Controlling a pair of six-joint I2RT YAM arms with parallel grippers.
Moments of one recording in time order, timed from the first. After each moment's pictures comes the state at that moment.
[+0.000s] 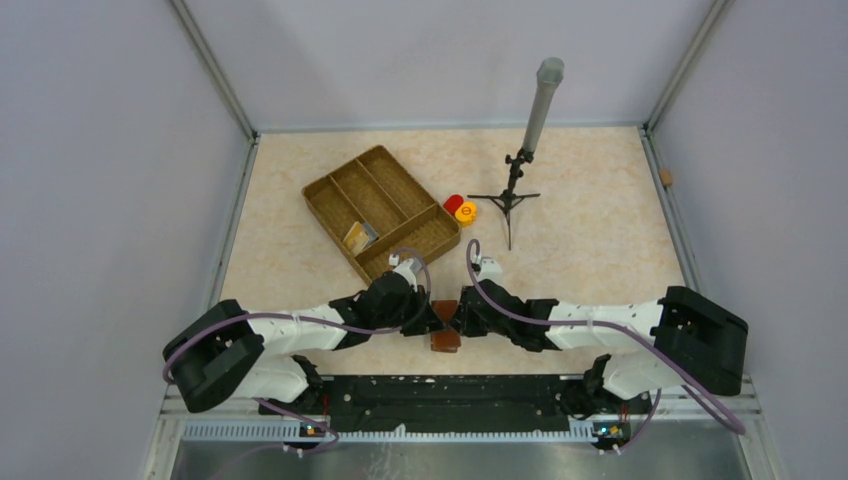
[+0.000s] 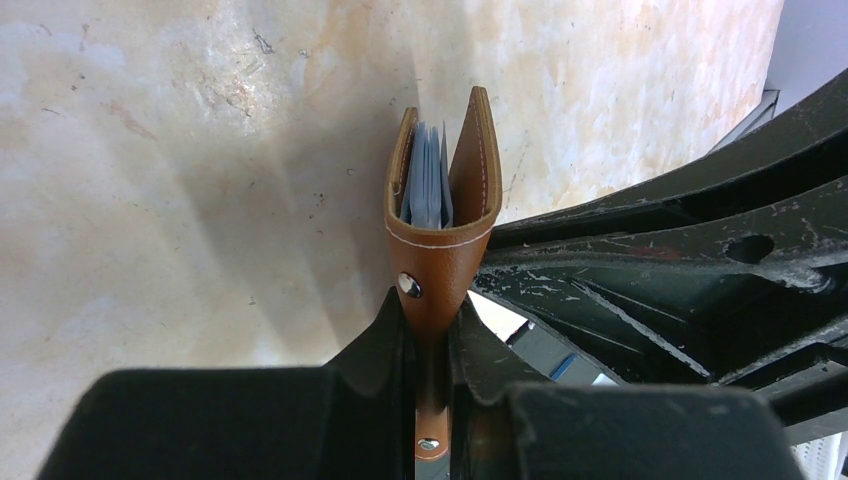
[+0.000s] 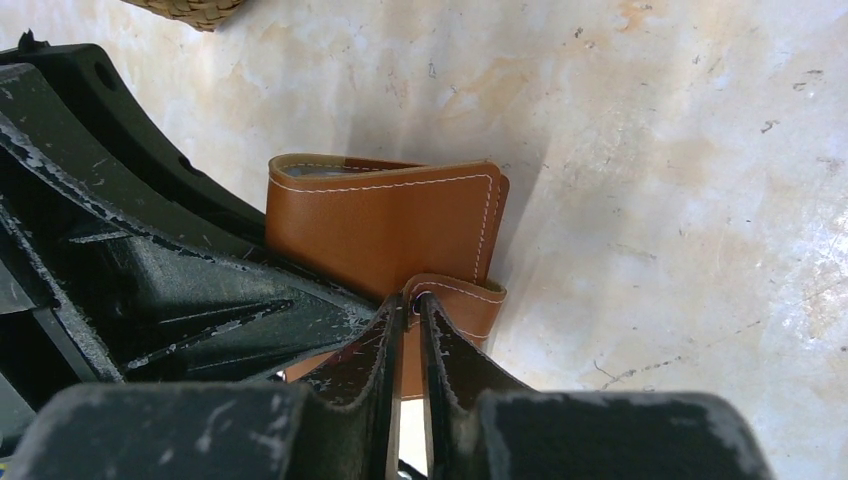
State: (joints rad) left arm -0.91 1.29 0.39 0.23 0.18 -0.98; right arm 1.13 1.33 0.54 0.05 0.21 0.95
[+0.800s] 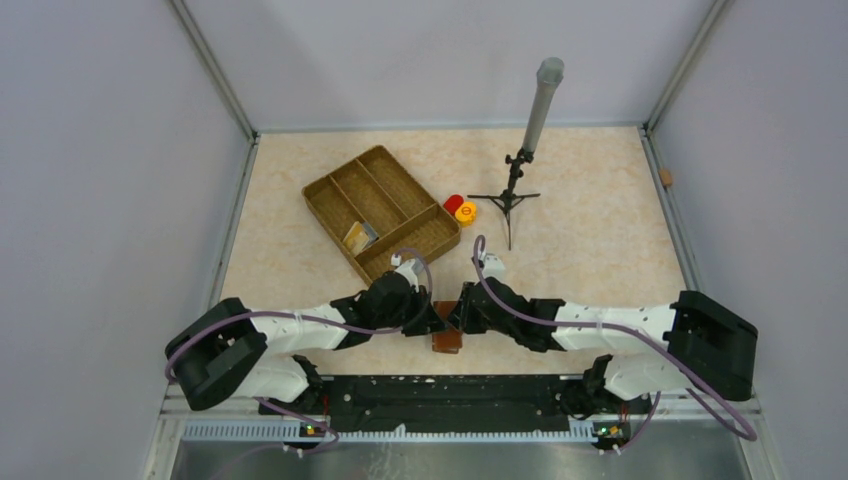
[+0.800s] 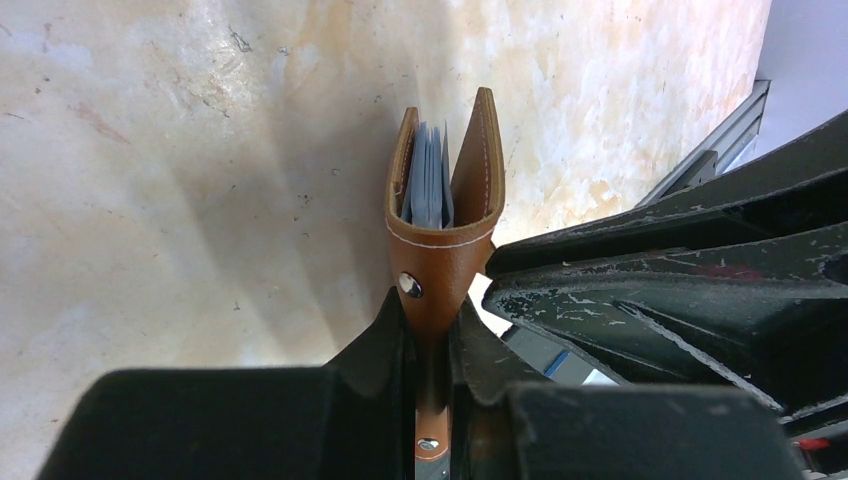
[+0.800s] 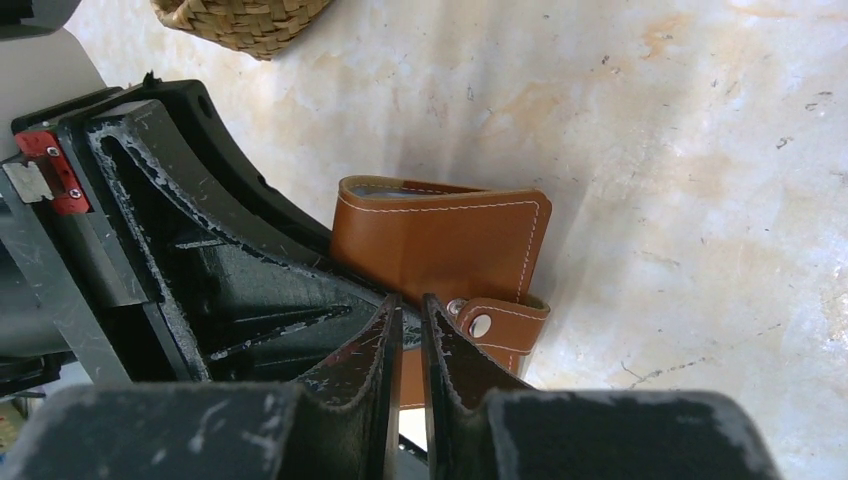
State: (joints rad) left arm -0.91 1.30 0.39 0.25 0.20 -0.98; right arm 1.13 1.28 0.54 0.06 0.22 0.97
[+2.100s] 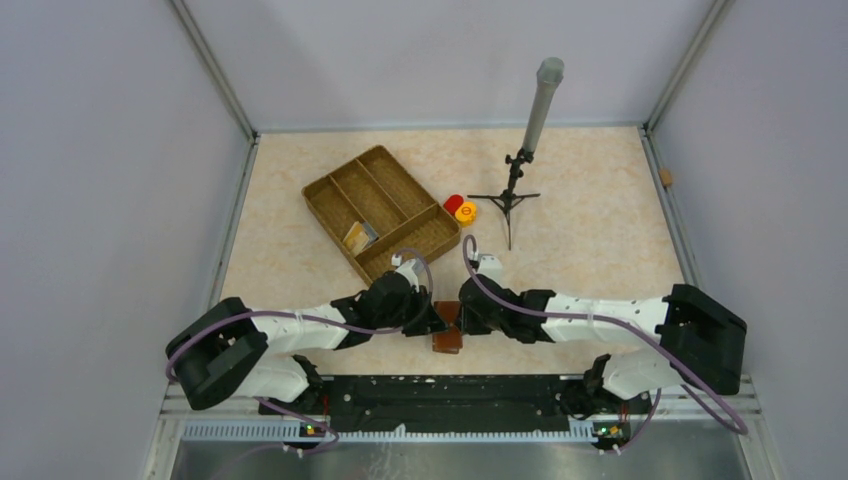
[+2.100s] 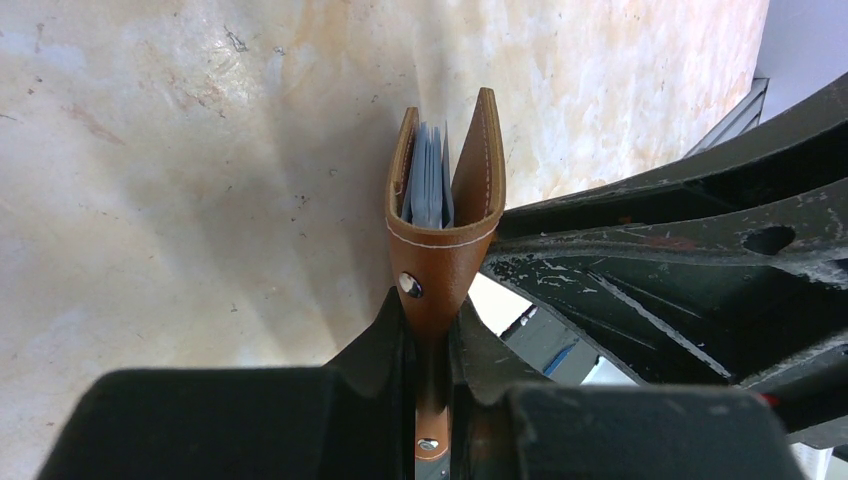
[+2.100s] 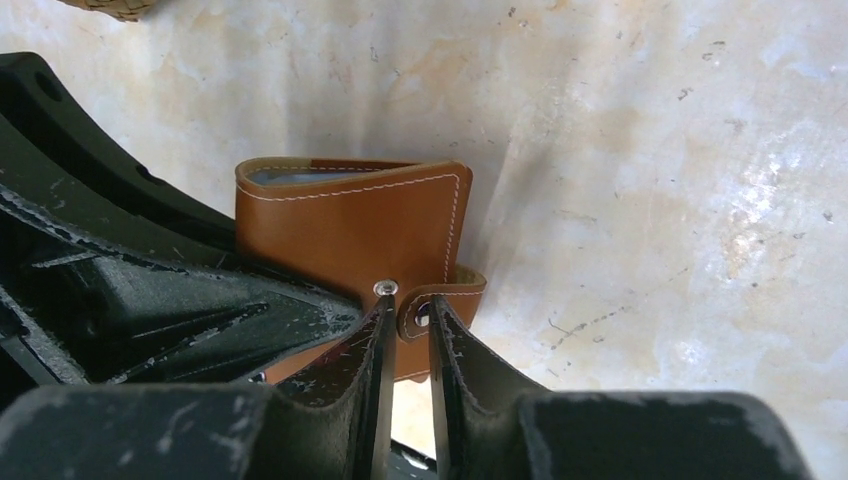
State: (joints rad) left arm -0.91 1.31 0.39 0.26 0.21 -0.98; right arm 1.13 1.33 0.65 -0.21 0.25 0.96
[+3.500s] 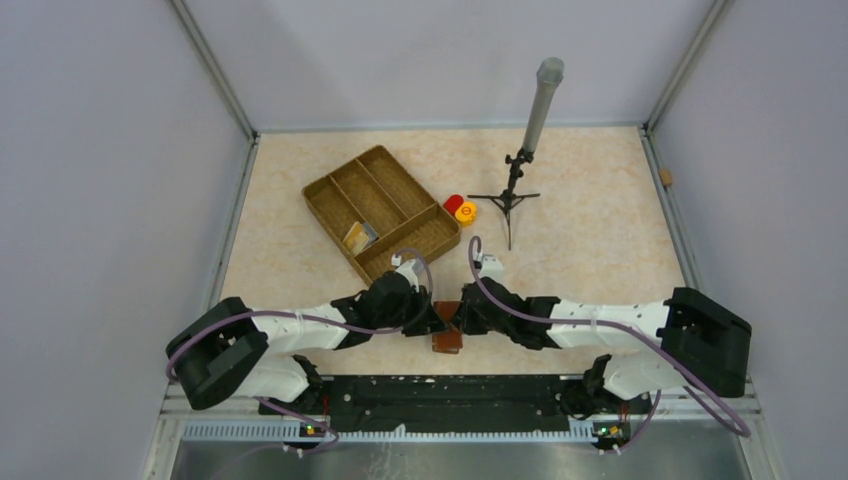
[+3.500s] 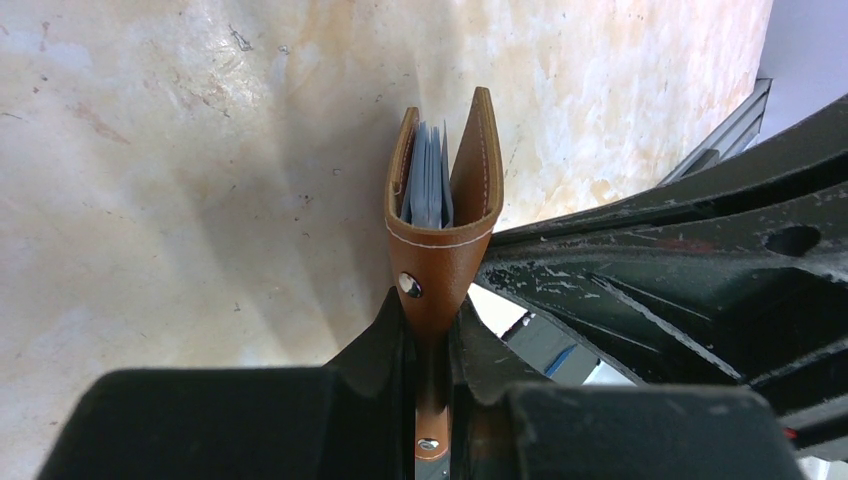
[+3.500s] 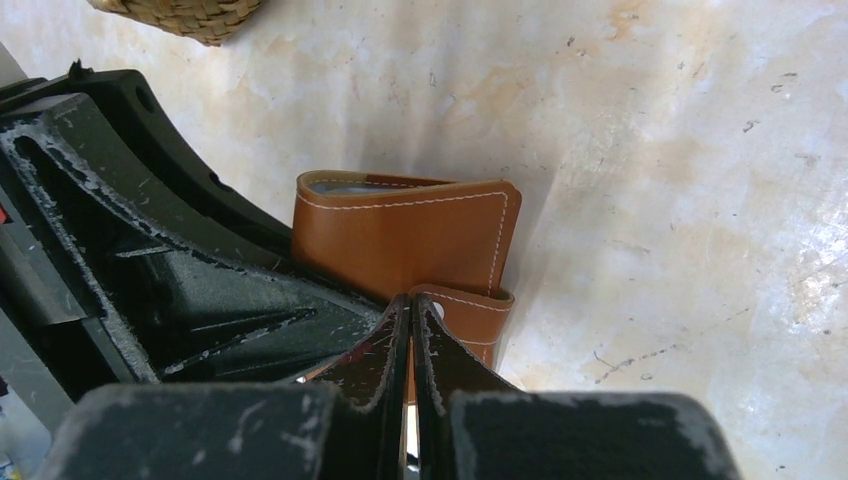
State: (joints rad) left arm -0.91 1.31 0.39 0.26 0.21 -0.98; right arm 1.13 1.31 0.57 -0.02 0.23 0.96
